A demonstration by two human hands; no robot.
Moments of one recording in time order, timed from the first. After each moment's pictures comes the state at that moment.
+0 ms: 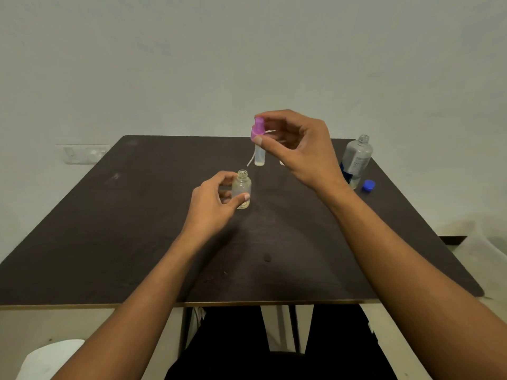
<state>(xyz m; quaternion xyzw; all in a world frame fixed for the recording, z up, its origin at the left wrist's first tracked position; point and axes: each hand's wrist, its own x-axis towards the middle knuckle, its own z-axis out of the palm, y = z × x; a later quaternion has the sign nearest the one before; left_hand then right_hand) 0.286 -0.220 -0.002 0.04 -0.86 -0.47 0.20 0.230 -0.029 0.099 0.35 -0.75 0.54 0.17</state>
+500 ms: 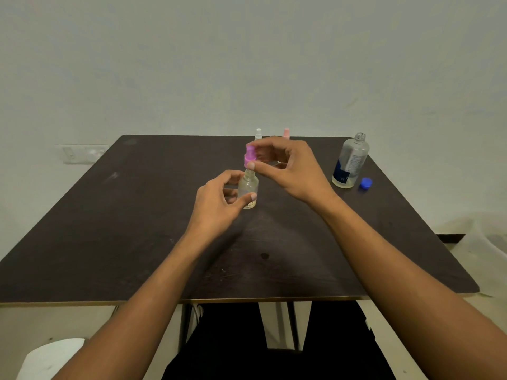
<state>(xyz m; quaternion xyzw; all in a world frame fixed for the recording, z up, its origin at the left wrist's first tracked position) 0.294 -0.203 0.006 0.02 -0.86 -0.48 0.20 0.225 -0.024 0.067 0.36 -0.78 0.50 0.09</state>
